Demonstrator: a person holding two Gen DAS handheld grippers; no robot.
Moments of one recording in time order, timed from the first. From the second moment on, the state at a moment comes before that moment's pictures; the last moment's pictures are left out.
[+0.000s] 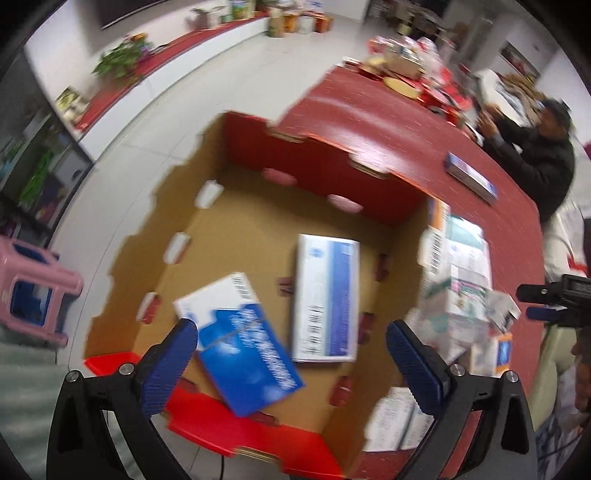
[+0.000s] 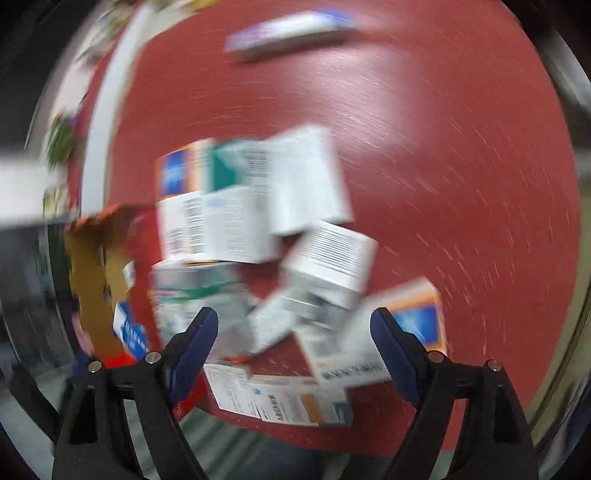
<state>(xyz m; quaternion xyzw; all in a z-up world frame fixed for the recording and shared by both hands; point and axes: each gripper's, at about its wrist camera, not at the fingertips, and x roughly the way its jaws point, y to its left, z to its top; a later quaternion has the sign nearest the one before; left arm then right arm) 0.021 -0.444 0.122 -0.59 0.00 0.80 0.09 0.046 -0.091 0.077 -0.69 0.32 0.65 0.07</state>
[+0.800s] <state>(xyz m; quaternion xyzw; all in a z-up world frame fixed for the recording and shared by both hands) 0.026 -0.253 0.095 -0.60 0.14 0.77 0.15 0.087 -0.055 0.066 -0.67 0.34 0.66 0.07</state>
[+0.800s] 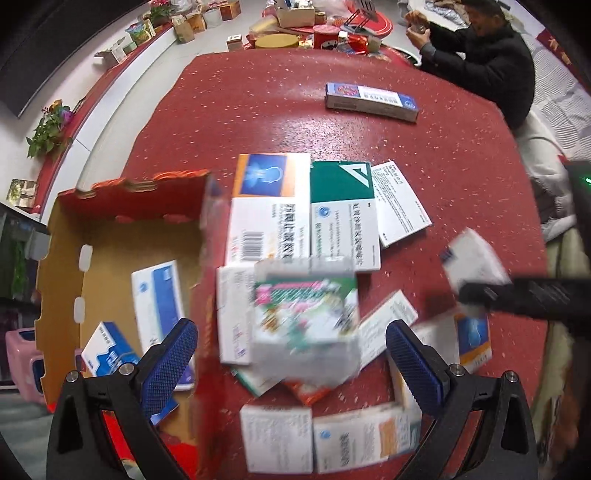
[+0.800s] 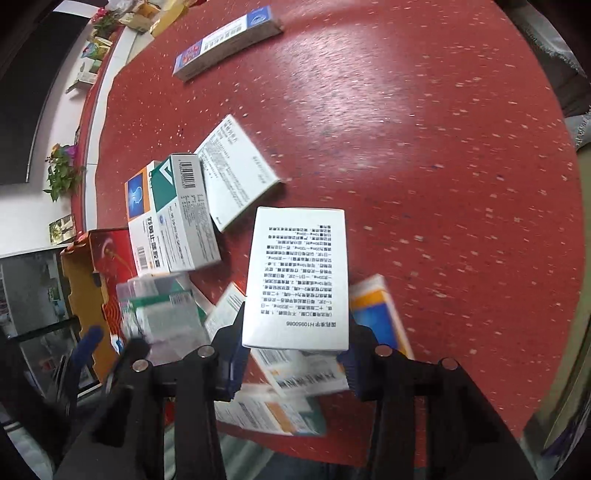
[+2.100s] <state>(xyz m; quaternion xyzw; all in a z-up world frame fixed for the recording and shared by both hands) 0.064 -0.318 0.184 -0.56 0.10 0.80 0.17 0.108 0.016 0.040 -0.65 0.34 0.67 0.12</state>
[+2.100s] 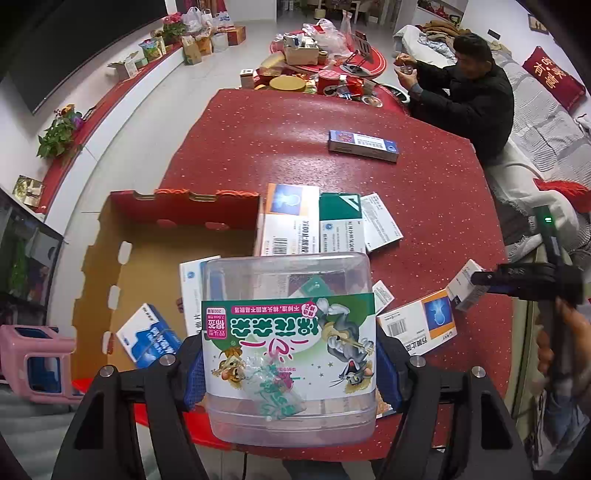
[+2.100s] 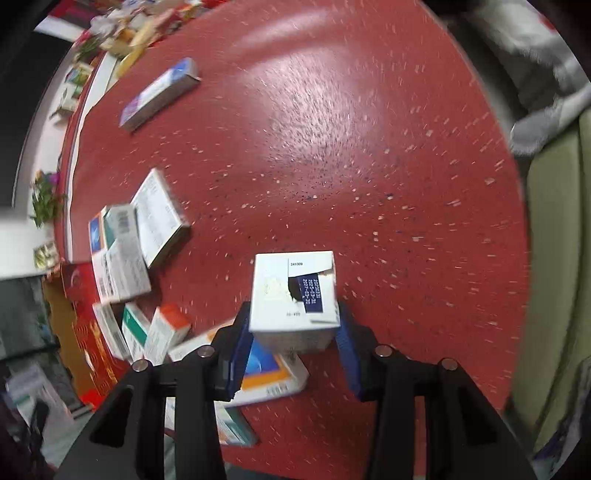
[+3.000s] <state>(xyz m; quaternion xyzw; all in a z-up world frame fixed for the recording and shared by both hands) 0.056 -0.320 0.198 -0.54 0.10 0.82 0.15 0.159 -0.035 0.101 -0.62 0.34 0.70 0.11</state>
